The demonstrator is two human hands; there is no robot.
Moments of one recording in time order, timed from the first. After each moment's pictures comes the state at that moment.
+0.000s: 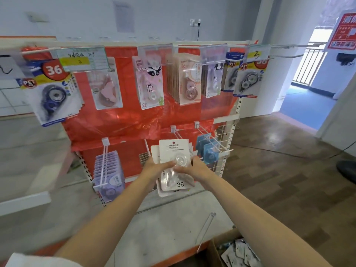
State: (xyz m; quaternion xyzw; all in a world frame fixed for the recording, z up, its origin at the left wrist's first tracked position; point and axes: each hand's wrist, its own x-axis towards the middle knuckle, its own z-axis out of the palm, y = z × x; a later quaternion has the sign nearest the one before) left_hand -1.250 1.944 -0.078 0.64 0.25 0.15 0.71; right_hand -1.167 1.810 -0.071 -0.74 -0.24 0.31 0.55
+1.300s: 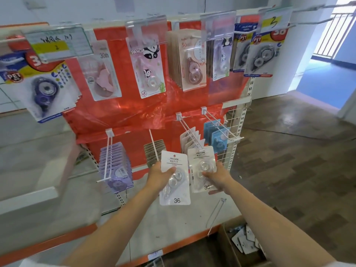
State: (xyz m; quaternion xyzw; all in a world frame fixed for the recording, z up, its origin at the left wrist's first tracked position) left_hand -1.254 1.937 -0.117 0.74 0.36 0.11 0.56; right_hand -1.124 1.784 -0.155 -0.80 -0.06 0.32 0.51
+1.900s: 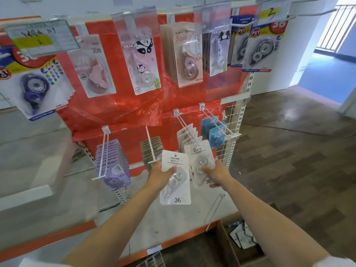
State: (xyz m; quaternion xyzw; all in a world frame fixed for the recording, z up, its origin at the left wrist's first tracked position) left_hand -1.246 1.924 -0.123 0.74 0.37 0.10 0.56; right_hand -1.110 1.781 -0.166 -0.83 -0.05 0.29 0.47
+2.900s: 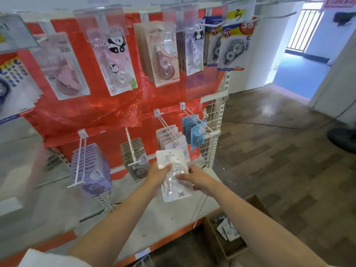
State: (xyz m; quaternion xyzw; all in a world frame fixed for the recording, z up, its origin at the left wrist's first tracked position) left_hand -1.213 1.893 -0.133 0.70 0.33 0.08 0.63; right_hand -1.140 1.762 -0.147 -0.71 -0.16 0.43 0.54
